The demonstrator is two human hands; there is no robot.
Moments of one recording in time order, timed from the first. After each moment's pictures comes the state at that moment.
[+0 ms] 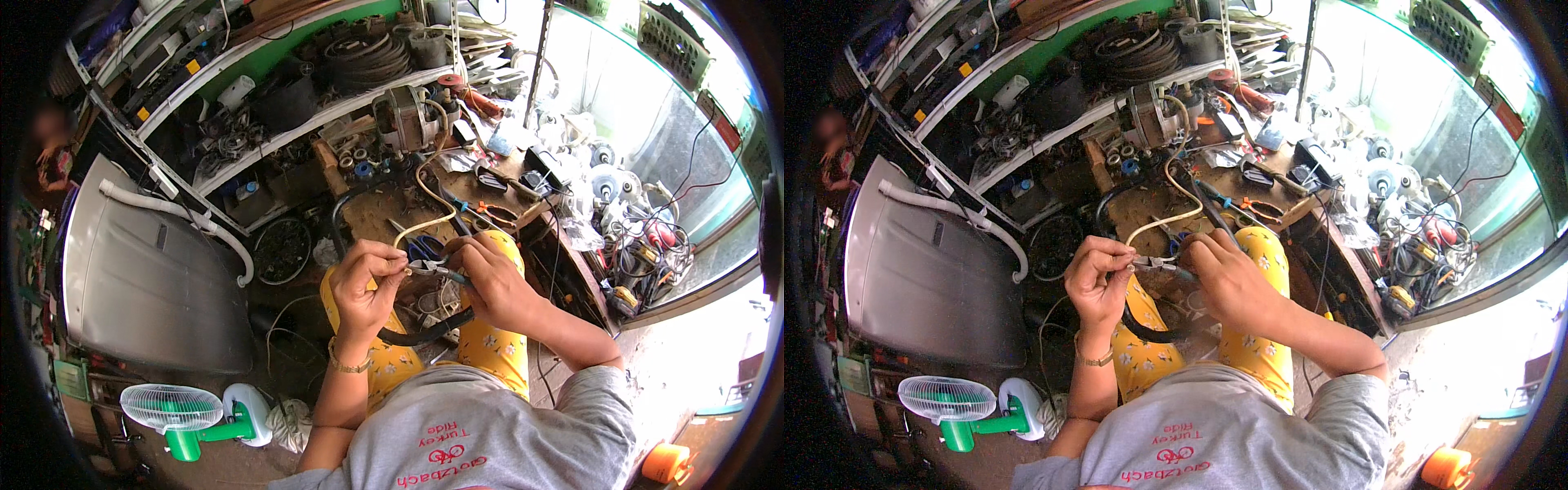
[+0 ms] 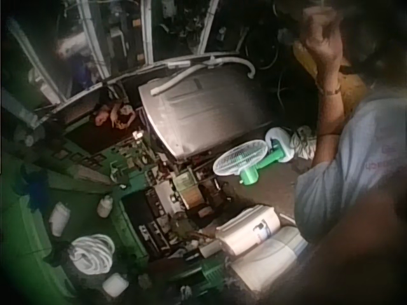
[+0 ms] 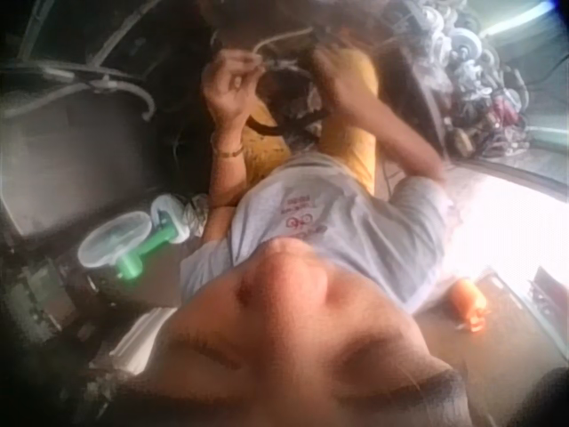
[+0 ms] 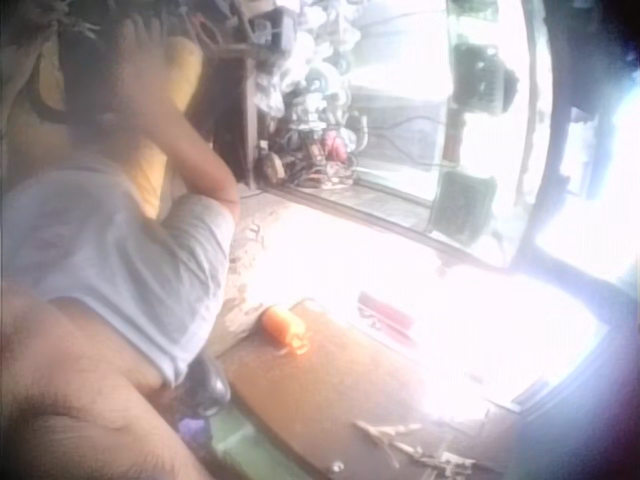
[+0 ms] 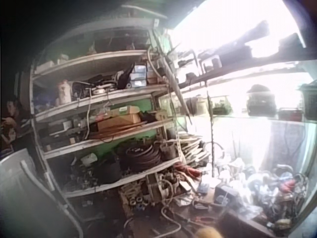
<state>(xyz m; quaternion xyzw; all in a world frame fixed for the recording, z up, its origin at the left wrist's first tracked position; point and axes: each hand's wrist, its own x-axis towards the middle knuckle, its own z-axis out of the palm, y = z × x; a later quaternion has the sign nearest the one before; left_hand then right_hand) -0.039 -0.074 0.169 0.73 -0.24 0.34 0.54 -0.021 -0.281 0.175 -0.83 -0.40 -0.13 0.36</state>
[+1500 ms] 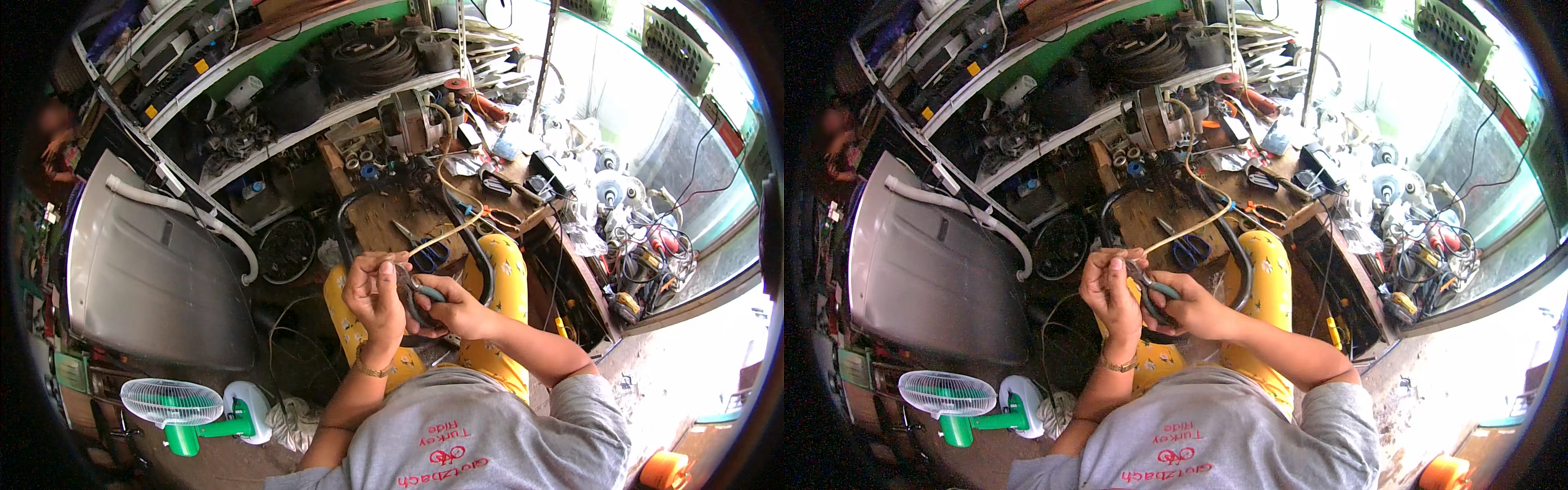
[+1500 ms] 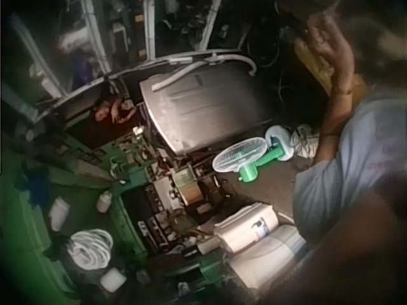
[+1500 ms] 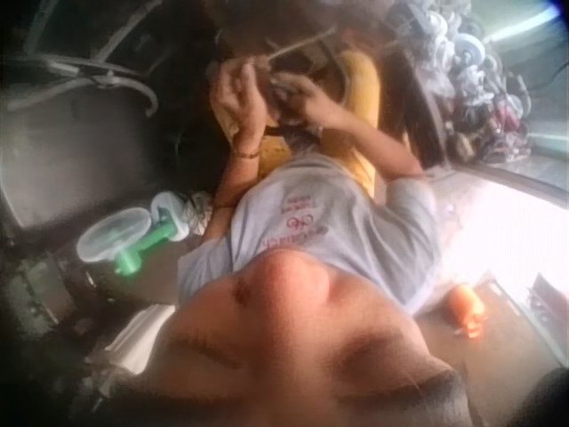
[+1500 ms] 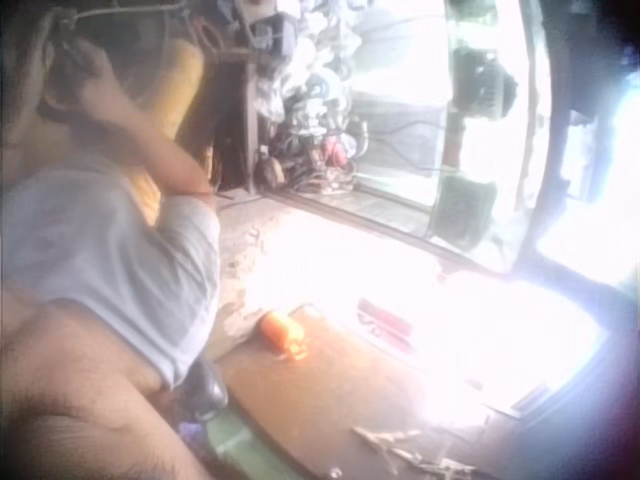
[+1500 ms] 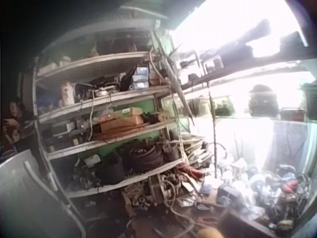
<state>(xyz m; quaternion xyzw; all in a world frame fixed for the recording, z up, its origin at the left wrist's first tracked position) -0.051 -0.103 0.144 0.63 -0.06 0.35 0.69 -0.033 -0.238 0.149 -0.46 -0.24 0.38 0.76</state>
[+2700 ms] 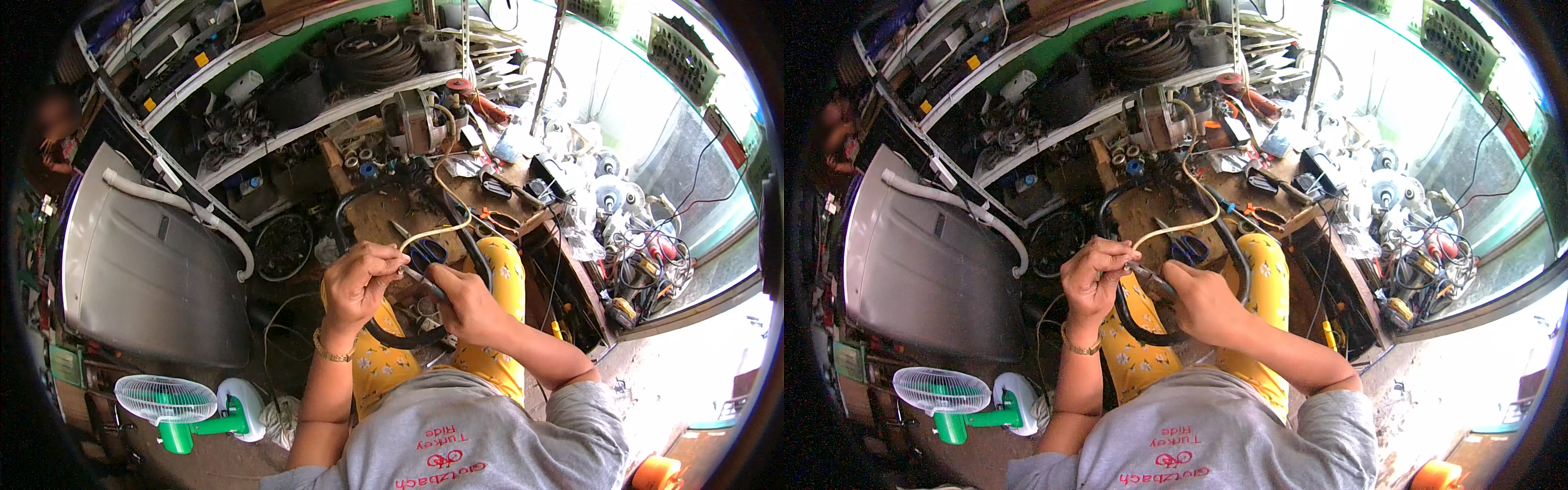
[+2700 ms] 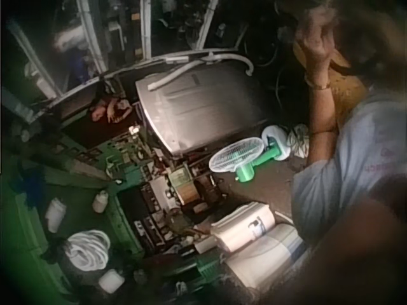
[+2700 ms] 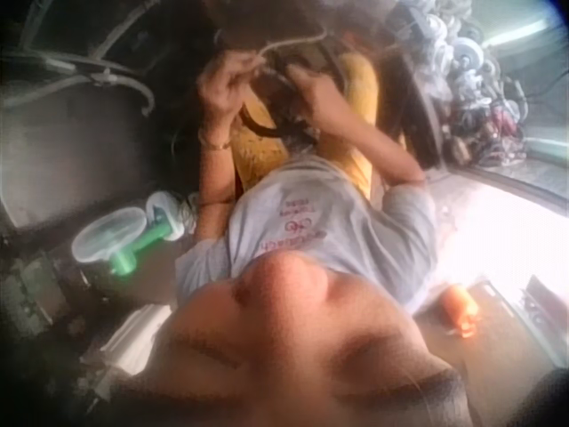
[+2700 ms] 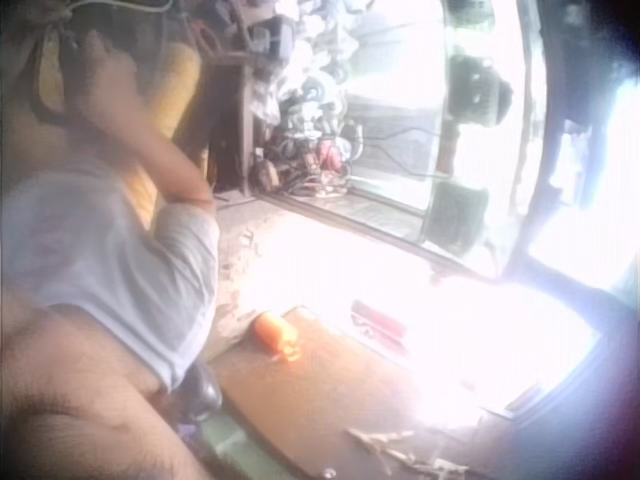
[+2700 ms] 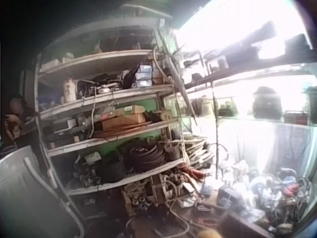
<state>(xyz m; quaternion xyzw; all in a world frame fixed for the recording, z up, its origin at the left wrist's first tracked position) -0.028 -0.056 0.173 0.76 -0.31 0.34 0.45 -0.027 -0.251 0.152 -0.79 -0.38 -0.01 0.49</state>
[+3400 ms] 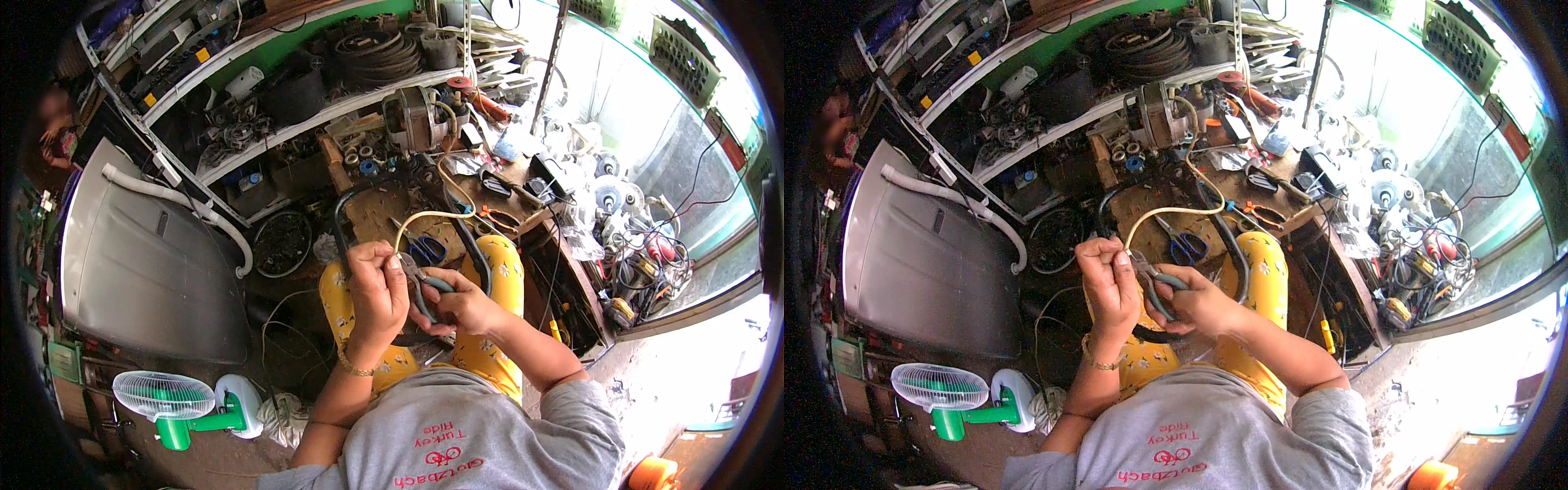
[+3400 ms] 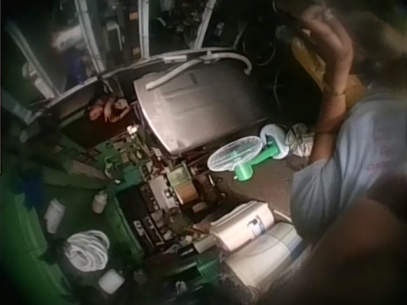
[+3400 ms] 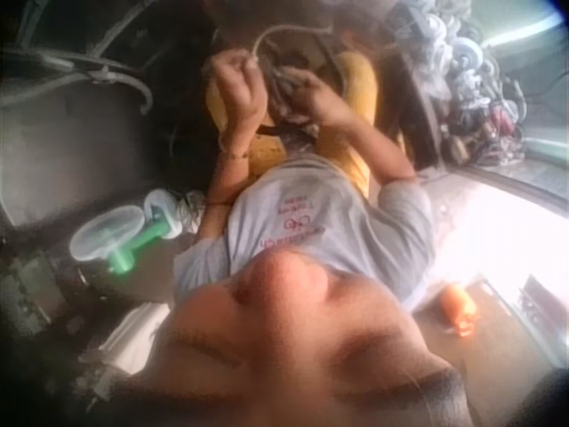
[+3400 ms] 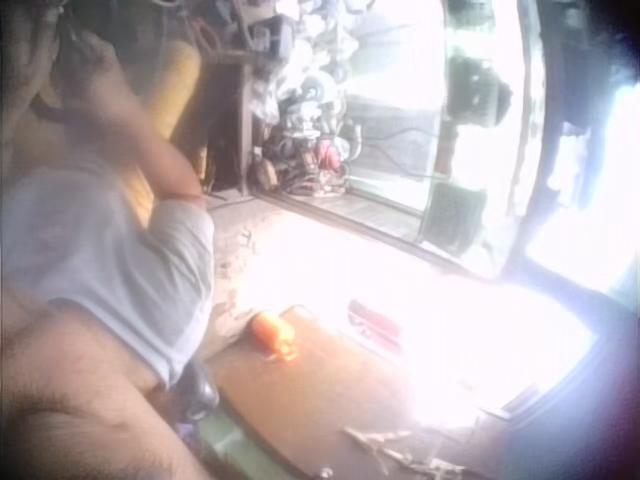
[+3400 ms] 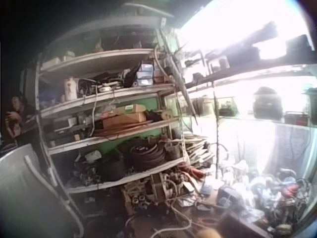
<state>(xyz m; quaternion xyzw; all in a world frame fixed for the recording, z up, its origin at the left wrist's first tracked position) -0.050 -0.092 0.155 0.78 -0.14 0.33 0.51 -0.024 -0.247 0.152 -0.41 -0.19 0.43 0.78</state>
